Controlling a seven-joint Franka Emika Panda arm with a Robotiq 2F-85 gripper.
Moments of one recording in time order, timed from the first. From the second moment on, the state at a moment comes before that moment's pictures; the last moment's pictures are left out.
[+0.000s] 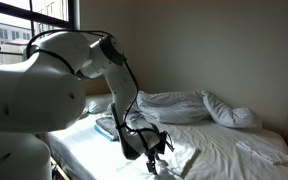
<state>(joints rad) -2.61 -1.09 2.51 -2.12 -0.68 3.45 -0.84</state>
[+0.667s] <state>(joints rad) -2.60 -1.13 2.53 -2.01 -0.59 3.45 -0.78</state>
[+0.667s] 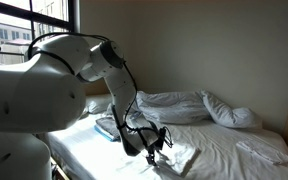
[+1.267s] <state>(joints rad) -2.60 -1.22 2.47 -1.90 -0.62 3.45 -0.73</state>
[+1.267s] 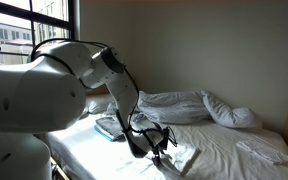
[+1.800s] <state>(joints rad) -2.60 -1.22 2.43 -1.87 -0.71 3.45 -0.73</state>
